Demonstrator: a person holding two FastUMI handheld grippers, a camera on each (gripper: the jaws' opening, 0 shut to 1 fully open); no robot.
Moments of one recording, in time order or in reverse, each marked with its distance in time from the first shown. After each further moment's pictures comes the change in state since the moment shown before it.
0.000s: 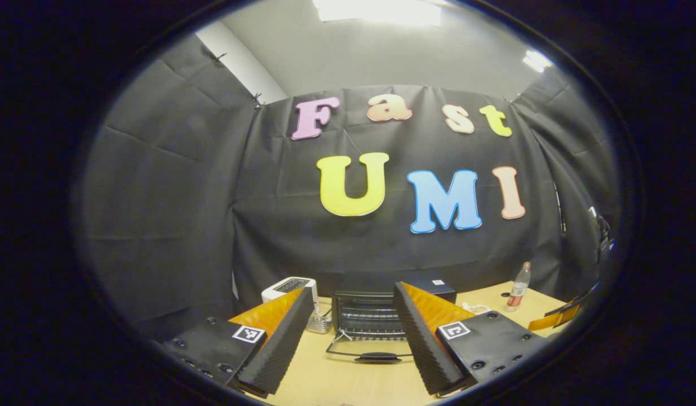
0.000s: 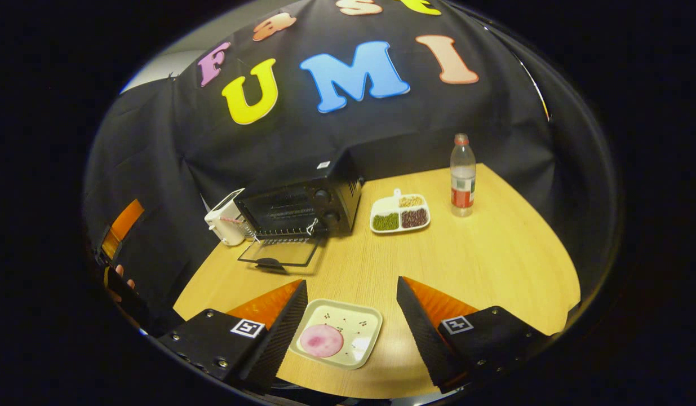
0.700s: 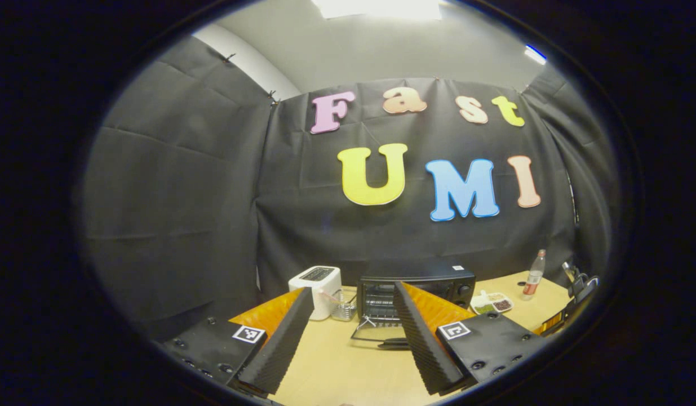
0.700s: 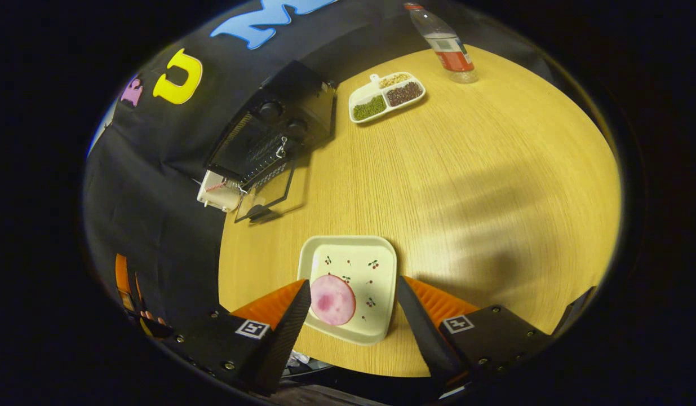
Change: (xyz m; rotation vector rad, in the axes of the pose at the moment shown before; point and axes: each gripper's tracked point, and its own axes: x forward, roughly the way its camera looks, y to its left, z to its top) left arm -0.026 0.031 -0.024 0.008 0.056 0.098; right arm 0.057 -0.010 -0.094 0.318 0.458 0.113
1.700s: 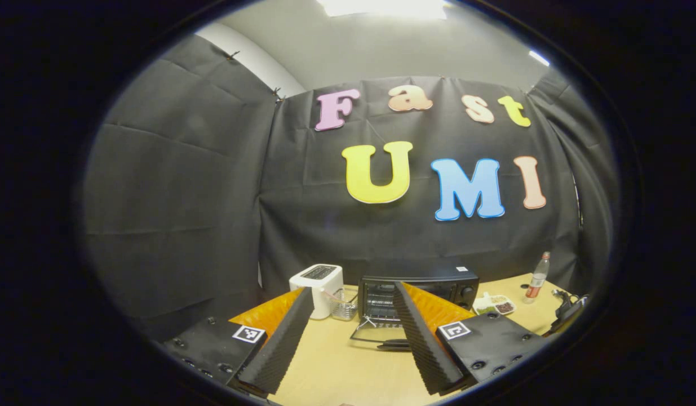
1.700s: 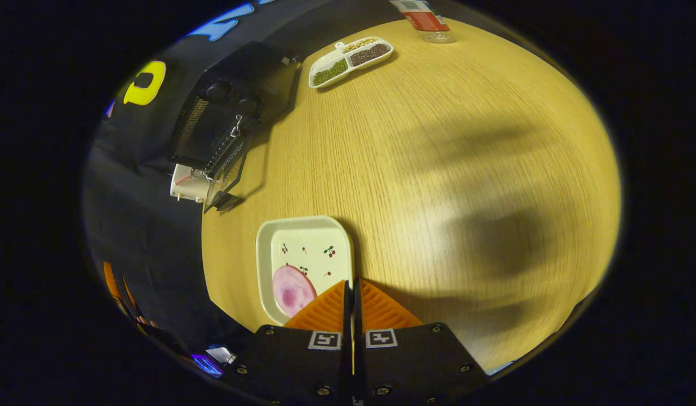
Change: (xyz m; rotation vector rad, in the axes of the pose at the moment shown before) left arm 0.011 -0.005 -0.001 -0.010 -0.001 0.016; right arm 0.018 -0.040 -0.011 0.049 0.105 -0.066
